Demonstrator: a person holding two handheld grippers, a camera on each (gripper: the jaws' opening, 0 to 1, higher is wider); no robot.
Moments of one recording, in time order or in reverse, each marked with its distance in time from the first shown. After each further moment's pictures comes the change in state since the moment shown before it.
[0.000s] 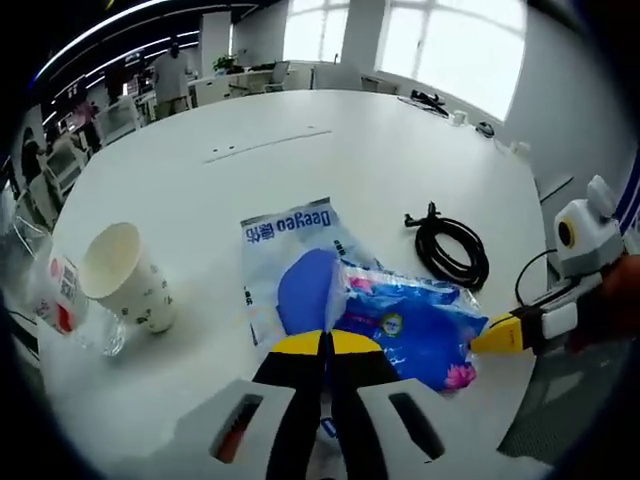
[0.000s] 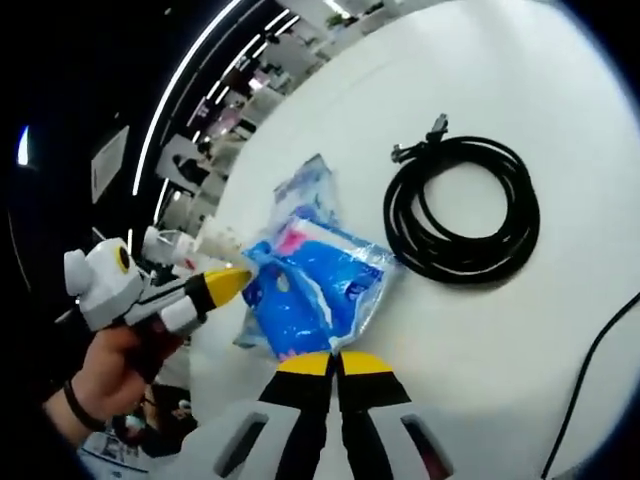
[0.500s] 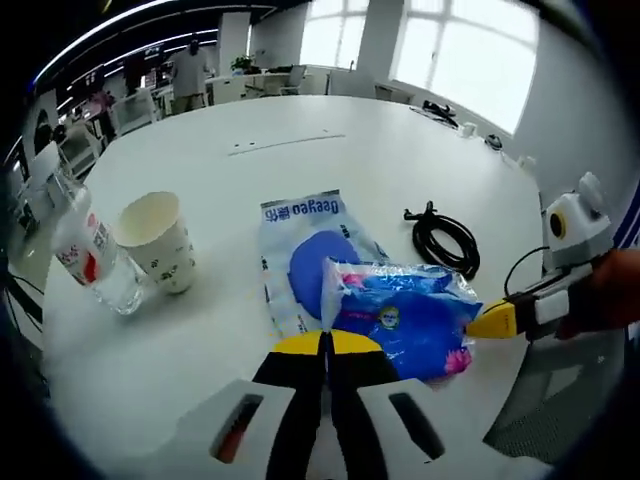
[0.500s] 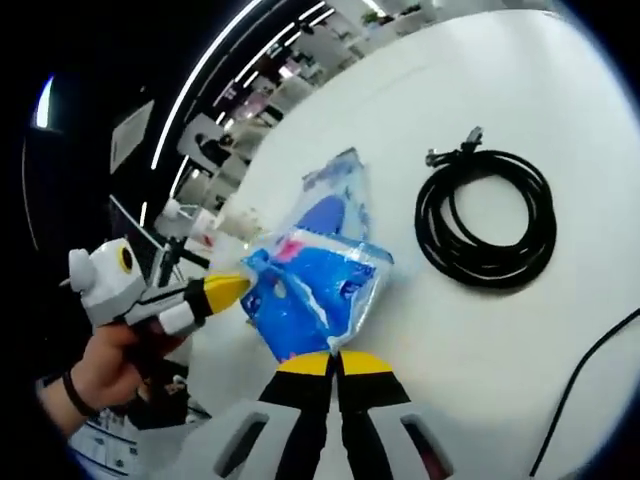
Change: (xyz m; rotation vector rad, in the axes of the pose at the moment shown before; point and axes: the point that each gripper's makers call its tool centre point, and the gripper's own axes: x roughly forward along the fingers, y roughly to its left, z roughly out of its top) left arm -0.034 -0.006 -0.022 -0.063 -0.029 0.025; right arm -0.008 0.009 -0.008 -0.128 0.028 0.053
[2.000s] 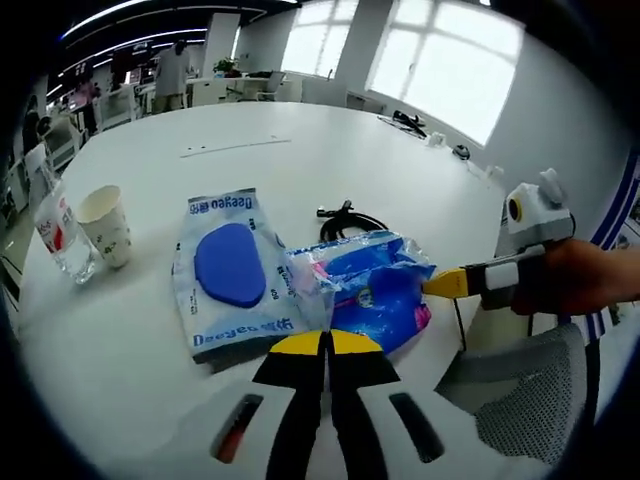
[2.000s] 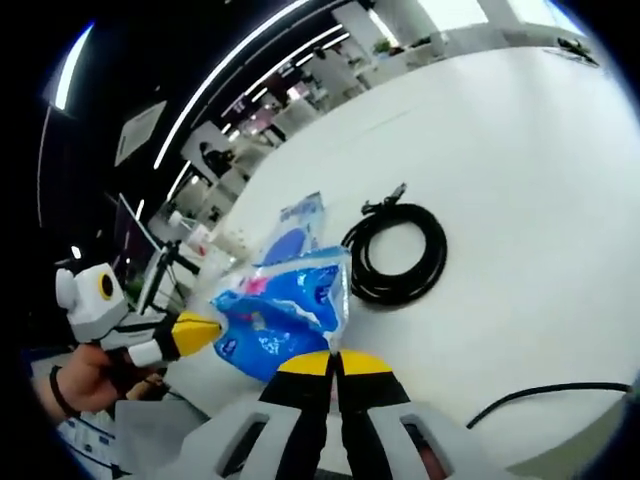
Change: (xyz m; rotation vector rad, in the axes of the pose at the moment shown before) left arm -0.012 -0.099 -0.005 -0.031 -0.033 -0.130; right arm -0.068 -0.059 0.014 -0.082 -0.120 -0.051
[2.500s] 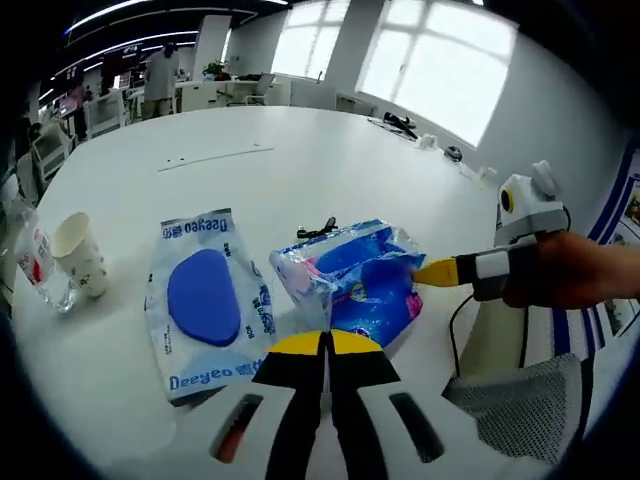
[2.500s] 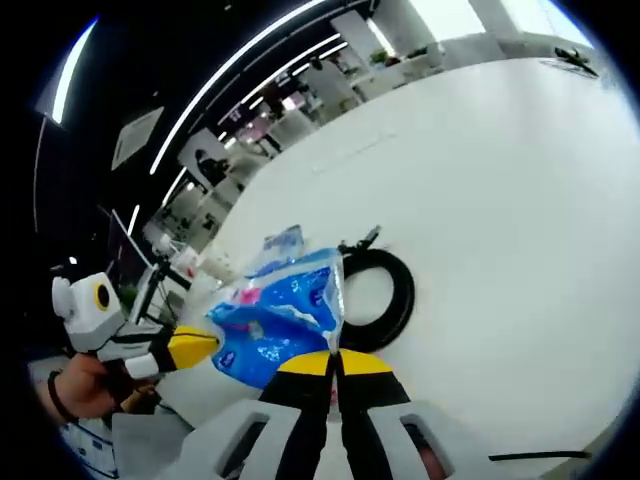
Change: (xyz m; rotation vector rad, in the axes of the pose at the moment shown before) left arm 0.028 -0.016 0.032 0.015 -0.011 -0.033; right arm -0.001 -0.031 0.049 -0.008 -0.041 -0.029
